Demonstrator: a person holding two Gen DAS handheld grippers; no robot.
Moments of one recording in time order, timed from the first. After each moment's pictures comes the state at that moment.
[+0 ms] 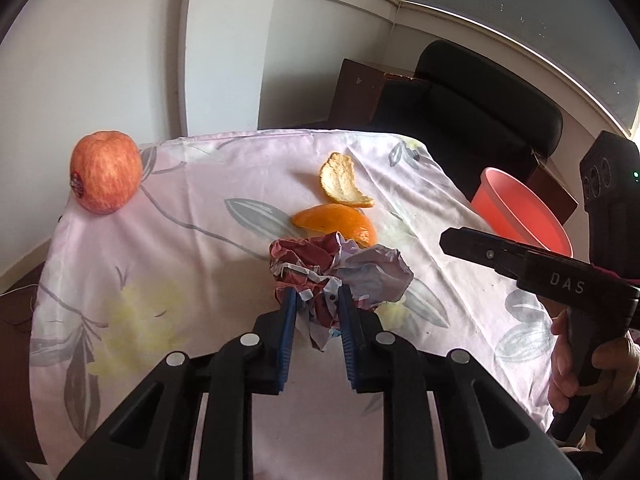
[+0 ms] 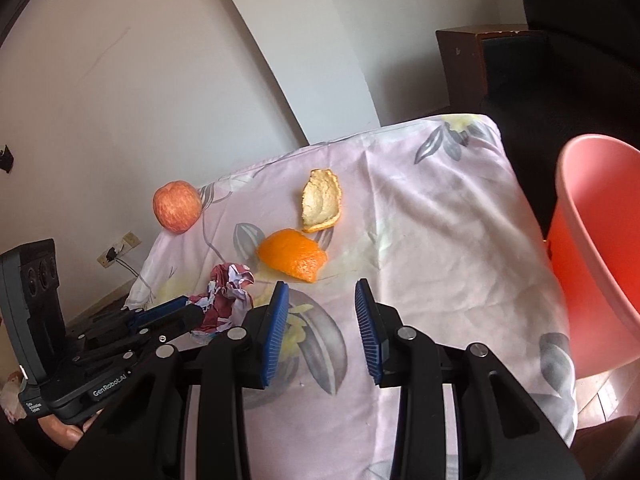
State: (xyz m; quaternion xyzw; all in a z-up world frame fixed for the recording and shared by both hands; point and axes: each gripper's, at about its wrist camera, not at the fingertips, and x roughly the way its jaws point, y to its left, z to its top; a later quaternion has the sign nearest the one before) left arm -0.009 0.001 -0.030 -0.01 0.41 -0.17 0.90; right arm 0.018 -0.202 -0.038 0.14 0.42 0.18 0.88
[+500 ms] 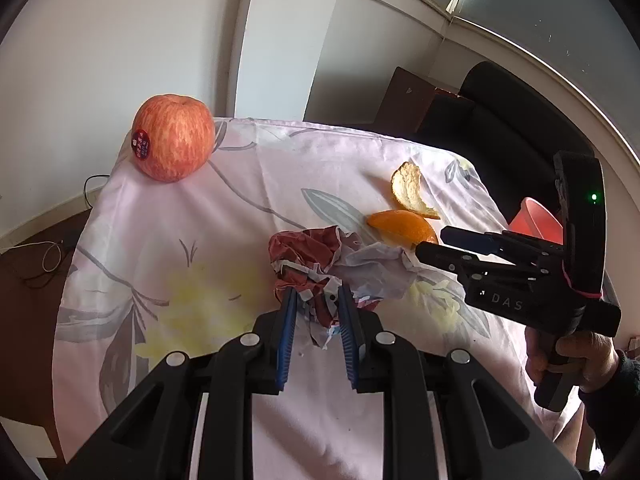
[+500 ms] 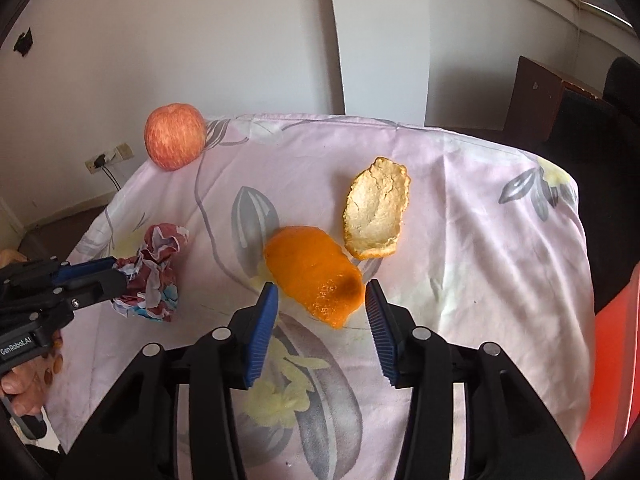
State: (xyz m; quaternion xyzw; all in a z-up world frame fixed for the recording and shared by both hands) left arm -0.003 0.051 -0.034 -0.07 0.43 -0.11 0.90; right arm 0.067 -0.133 -0.061 -0.04 0.44 0.23 0.87
